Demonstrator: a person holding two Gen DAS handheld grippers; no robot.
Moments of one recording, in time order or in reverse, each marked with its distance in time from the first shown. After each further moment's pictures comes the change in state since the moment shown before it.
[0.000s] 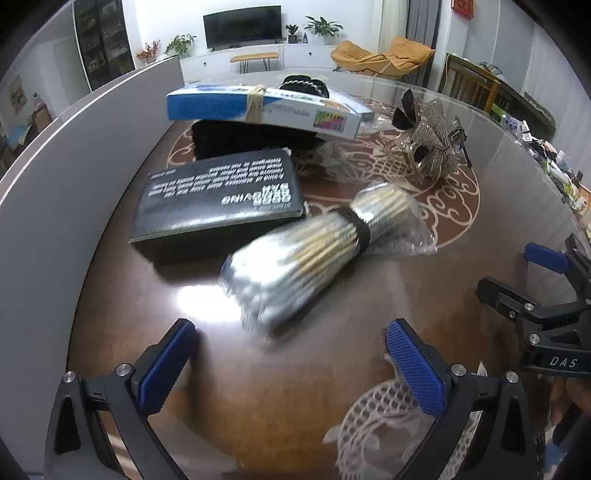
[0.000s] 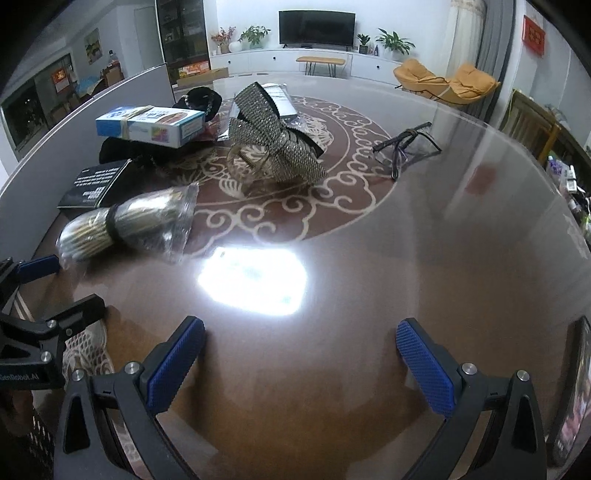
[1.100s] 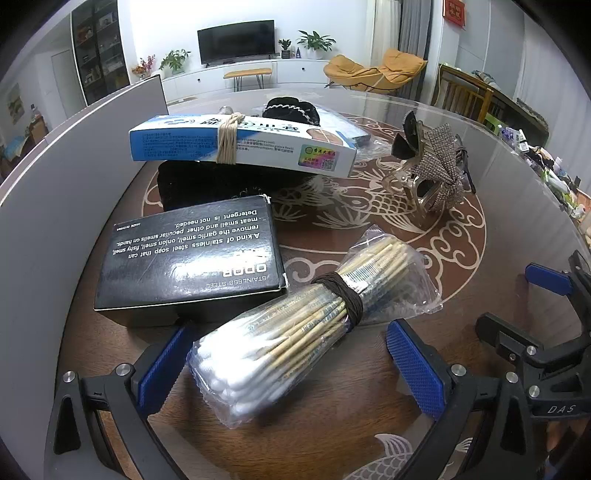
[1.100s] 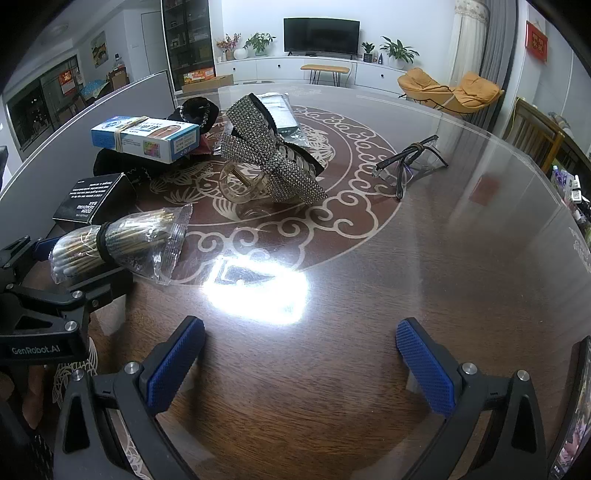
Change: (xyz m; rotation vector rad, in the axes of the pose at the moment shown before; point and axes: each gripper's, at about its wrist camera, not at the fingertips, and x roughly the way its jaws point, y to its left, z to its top) left arm 0.019 -0.007 0.030 0.012 -0.067 -0.017; right arm 0.010 -0.002 0.013 -0.007 -0.032 0.007
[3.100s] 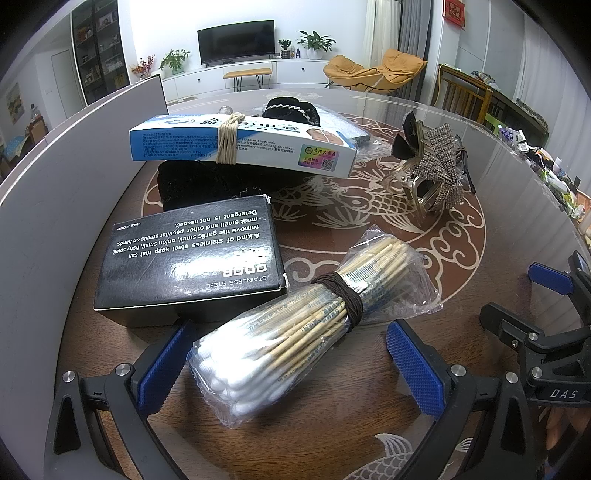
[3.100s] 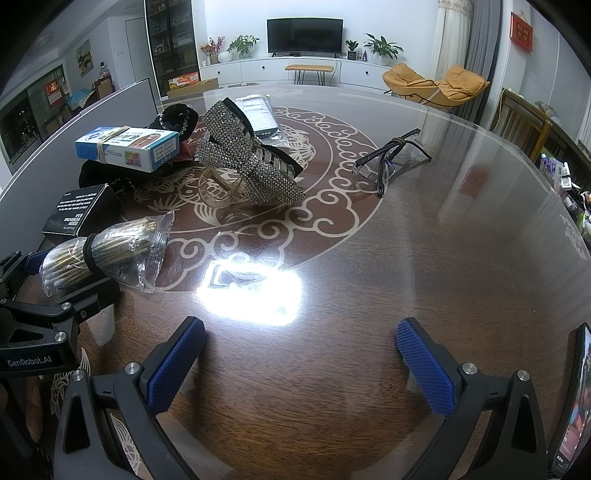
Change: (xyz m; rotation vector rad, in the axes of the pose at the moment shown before) left arm 0.001 0.000 0.000 0.004 -0.001 -0.004; right arm 0.001 -0.007 0.003 0.059 -0.004 -0.040
